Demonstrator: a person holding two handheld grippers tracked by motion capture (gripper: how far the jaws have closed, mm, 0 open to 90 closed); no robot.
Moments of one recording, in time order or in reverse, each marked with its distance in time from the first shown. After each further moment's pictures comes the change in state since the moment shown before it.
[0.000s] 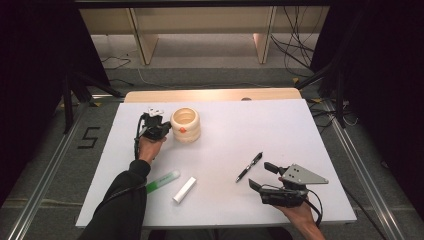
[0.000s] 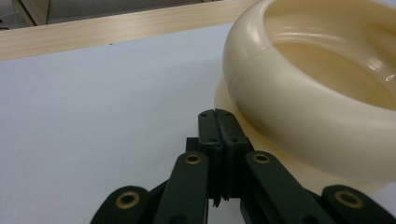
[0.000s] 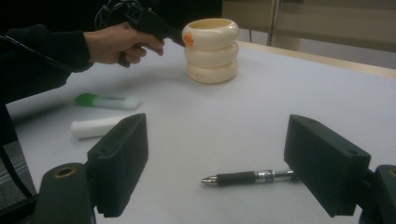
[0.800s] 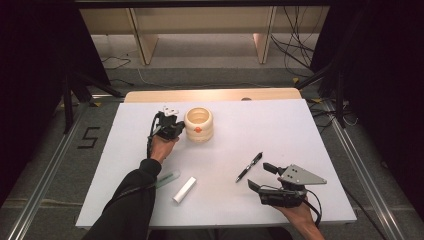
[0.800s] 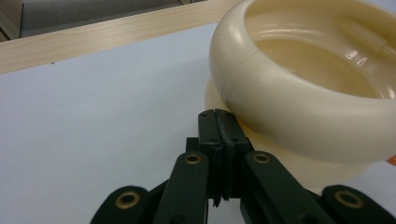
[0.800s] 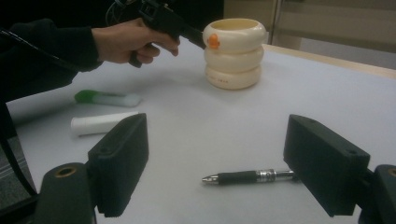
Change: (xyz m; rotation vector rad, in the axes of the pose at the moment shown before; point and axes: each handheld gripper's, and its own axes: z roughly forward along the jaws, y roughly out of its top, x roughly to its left) left arm -0.040 0.010 0.012 -0.001 -0.056 0.058; right arm 0.002 0.000 0.002 0.008 0.004 -0.012
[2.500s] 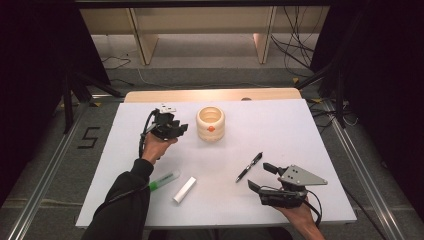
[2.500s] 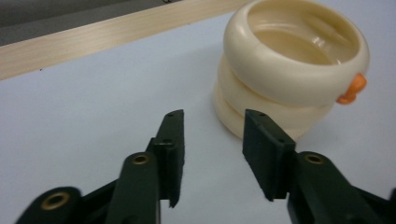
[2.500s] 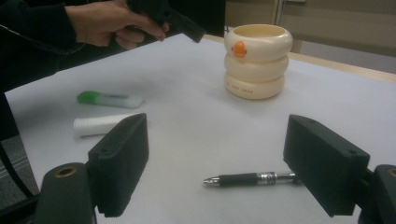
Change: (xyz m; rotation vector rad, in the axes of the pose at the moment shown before) left arm -0.001 0.015 -0.043 0.063 -0.081 0.053; right arm 0.002 0.001 -0.002 -0.005 0.002 -0.011
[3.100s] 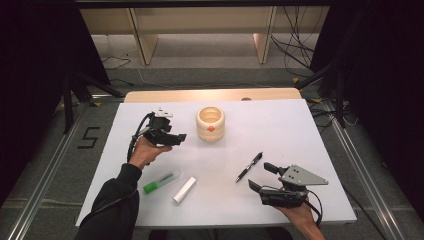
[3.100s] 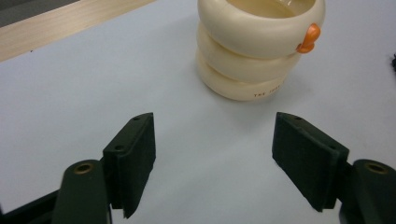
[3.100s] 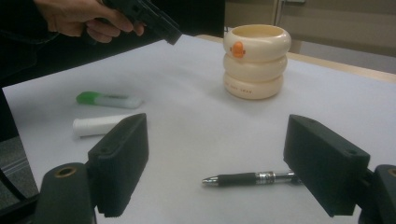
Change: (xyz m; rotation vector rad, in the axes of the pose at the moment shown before) left arm -0.004 -0.005 -0.028 0.090 -0.052 0.063; right arm -0.002 -0.001 -0.001 -0.005 0.001 0.002
